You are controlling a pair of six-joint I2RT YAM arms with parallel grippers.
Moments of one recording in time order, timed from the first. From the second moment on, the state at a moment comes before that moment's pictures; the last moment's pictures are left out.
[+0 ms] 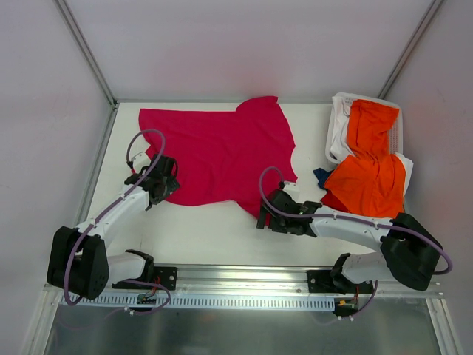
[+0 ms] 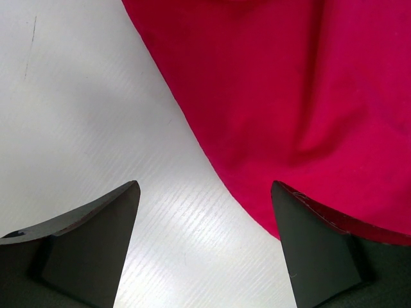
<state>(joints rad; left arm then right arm) -0.30 1.22 0.74 -0.63 -0.48 -0.88 0.97 1.31 0.64 -0.43 0.30 0.99</state>
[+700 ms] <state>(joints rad) -0.30 1.27 0.74 -0.62 -0.49 -0.88 0.92 1.43 0.68 -0.35 0.30 0.89</state>
